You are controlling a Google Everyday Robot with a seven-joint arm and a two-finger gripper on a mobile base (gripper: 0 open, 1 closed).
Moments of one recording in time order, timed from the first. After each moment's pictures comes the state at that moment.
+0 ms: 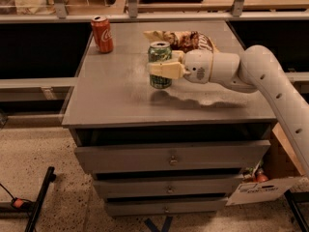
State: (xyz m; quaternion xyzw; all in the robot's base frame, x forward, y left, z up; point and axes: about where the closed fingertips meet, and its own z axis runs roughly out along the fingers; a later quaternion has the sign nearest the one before) arm 0.634 -0.021 0.901 -0.59 -0.40 -0.52 0.47
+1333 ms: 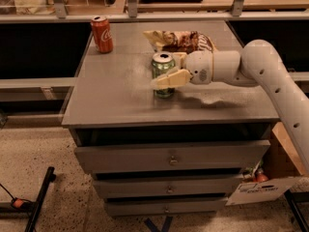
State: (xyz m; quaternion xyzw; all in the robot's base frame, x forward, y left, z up) arm 0.630 -0.026 0.880 -0.60 -0.46 -0.49 0.45
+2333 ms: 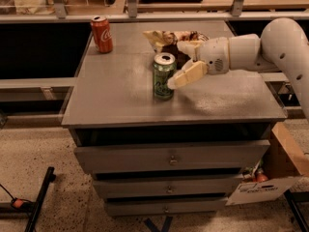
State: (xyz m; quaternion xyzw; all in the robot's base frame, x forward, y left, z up) arm 0.624 -0.062 0.903 -0.62 -0.49 -0.47 0.38
